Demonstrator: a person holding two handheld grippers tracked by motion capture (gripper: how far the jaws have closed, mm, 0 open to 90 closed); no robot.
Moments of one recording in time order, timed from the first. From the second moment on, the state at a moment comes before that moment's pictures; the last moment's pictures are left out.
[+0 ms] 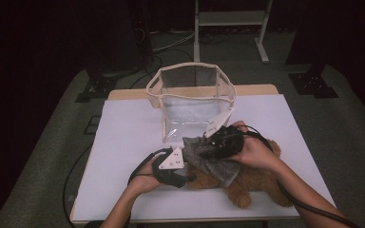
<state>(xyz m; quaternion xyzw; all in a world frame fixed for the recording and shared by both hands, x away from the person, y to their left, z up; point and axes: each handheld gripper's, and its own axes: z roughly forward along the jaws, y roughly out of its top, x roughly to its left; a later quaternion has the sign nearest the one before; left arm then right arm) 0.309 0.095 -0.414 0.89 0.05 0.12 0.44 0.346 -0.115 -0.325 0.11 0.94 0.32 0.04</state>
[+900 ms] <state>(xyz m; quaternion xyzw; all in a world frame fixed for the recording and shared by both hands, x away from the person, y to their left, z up) 0.307 0.092 -0.416 0.89 0.04 0.13 0.43 0.391 -0.180 -0.352 0.24 0.91 0.33 0.02</state>
